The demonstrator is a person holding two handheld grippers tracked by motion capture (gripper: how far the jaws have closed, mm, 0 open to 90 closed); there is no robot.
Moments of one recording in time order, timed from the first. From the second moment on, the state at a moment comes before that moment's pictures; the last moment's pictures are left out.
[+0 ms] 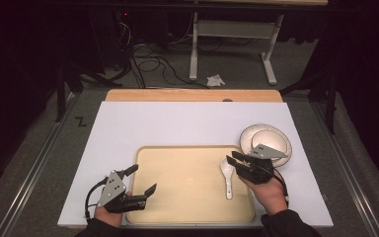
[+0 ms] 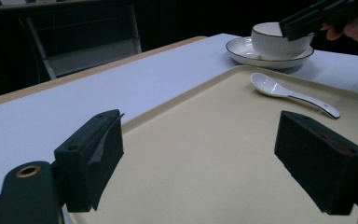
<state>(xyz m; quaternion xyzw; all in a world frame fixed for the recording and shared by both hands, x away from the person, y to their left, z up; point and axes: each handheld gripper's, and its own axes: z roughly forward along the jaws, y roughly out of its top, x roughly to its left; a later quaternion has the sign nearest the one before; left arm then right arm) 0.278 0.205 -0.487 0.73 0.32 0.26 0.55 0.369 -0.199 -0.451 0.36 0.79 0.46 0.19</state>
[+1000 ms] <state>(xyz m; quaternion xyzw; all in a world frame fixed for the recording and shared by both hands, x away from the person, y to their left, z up) 0.276 0.201 -0.485 0.73 0.32 0.27 0.54 0.307 -0.269 -0.472 0.37 0.74 0.52 0.22</state>
